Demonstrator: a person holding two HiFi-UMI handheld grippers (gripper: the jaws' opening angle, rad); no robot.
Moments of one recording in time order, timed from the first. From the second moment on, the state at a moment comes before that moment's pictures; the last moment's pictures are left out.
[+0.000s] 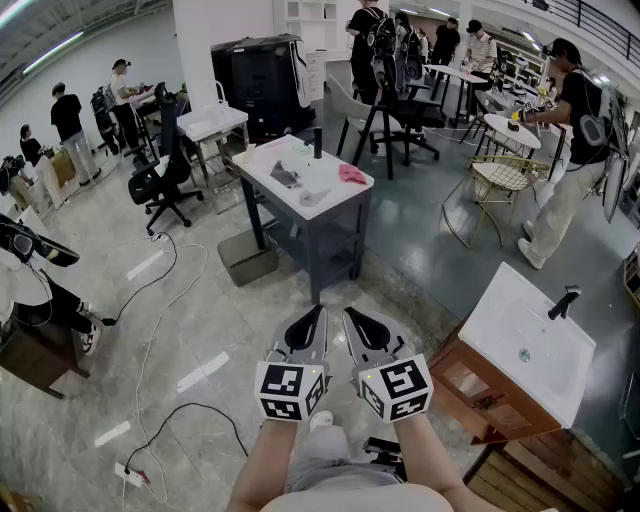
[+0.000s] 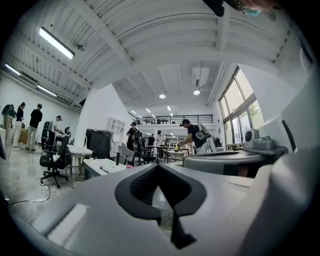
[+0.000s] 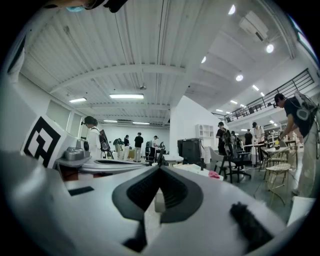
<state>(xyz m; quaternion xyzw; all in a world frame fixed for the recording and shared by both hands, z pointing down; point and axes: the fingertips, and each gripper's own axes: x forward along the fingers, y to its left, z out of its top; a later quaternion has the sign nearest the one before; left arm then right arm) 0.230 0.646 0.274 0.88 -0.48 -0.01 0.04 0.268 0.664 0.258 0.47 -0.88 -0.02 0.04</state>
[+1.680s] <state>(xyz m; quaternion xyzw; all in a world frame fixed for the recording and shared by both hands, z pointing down) 0.217 0.396 0.267 0.86 -0.51 -0.02 0.05 0.260 0.423 0.255 0.45 -0.89 -0.01 0.04</state>
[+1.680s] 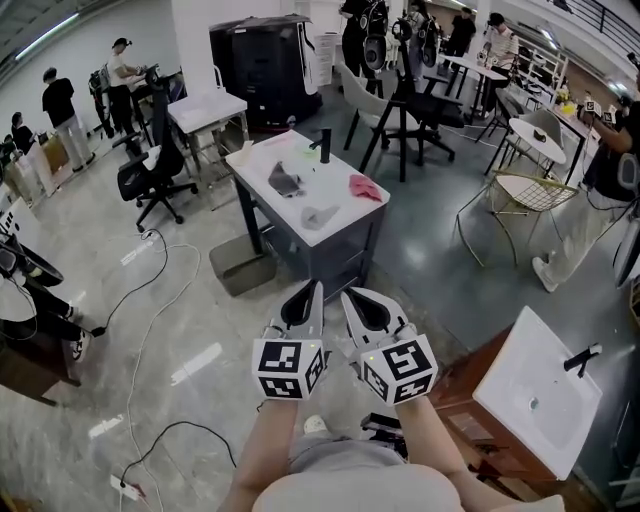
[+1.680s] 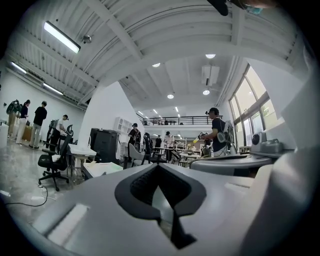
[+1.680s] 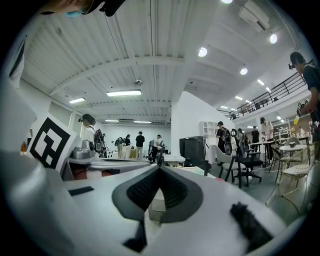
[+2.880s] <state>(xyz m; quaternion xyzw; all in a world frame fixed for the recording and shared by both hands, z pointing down) 0.175 0.269 0.279 0.85 -0.53 -0.01 0.05 0.228 0.291 0.267 0.44 -0.90 0.01 0.03</state>
